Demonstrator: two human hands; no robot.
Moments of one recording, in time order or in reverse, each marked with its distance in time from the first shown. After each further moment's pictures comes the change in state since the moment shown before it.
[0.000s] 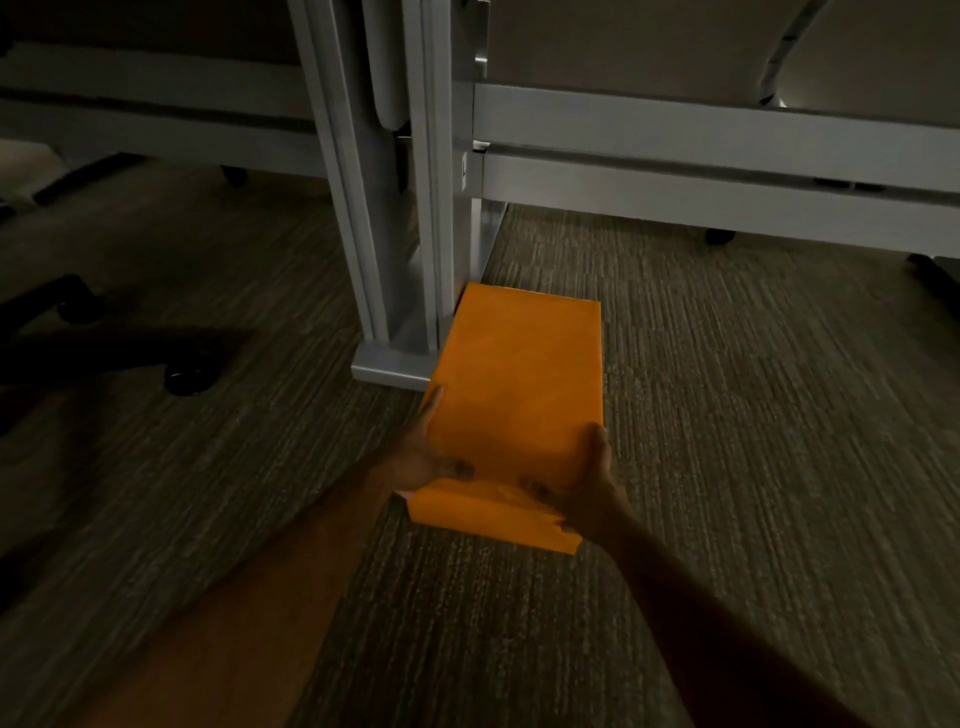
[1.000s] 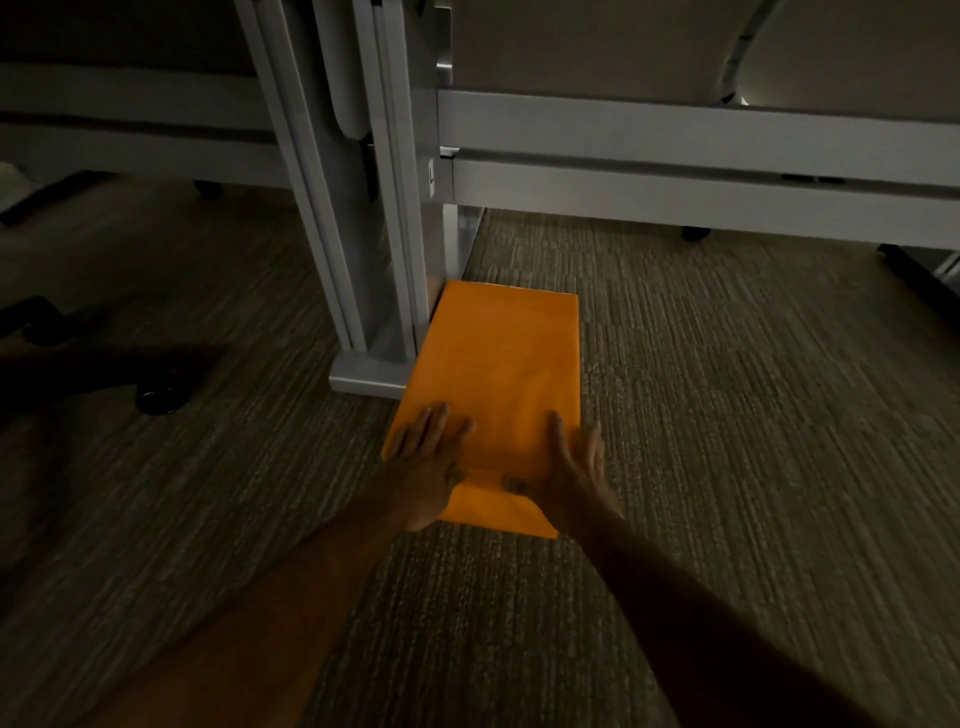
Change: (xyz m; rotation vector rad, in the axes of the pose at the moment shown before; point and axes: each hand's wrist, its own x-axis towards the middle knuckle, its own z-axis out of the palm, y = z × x) left_hand -0.006 0.007 0.043 0.995 0.127 0.160; right_hand 0.003 -0.016 -0.005 -0.522 0.009 -0.081
